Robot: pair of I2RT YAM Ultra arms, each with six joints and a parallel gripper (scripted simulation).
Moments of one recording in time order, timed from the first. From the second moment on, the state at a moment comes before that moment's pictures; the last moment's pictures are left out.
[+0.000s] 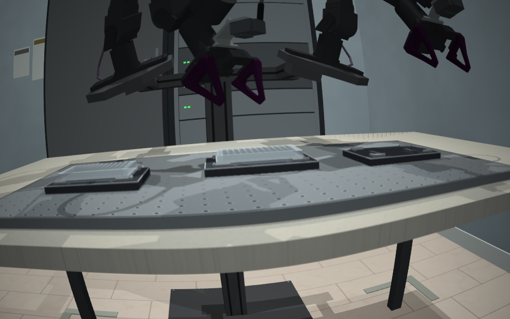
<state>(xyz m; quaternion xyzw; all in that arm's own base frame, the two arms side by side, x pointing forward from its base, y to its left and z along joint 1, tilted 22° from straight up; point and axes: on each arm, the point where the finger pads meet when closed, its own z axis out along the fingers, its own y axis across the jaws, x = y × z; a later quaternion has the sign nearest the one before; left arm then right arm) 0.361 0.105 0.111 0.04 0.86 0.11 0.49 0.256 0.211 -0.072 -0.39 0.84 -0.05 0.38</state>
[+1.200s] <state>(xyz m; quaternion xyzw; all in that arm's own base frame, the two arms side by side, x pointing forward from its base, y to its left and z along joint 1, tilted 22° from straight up) 0.361 0.105 0.111 0.04 0.86 0.11 0.49 0.274 0.220 -0.088 -0.64 0.74 -0.16 0.11</state>
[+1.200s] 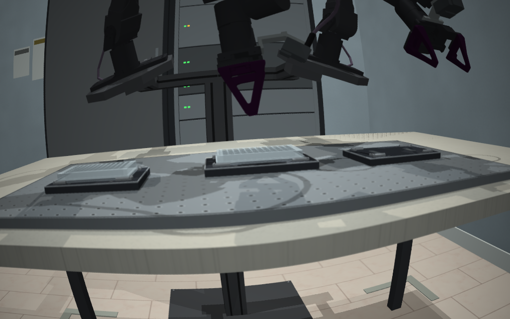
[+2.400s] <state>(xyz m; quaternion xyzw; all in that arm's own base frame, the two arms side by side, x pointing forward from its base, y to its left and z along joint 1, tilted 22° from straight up) 0.361 0.105 0.111 0.04 0.86 0.11 0.49 0.278 0.217 -0.113 -0.68 0.71 -0.19 0.02</state>
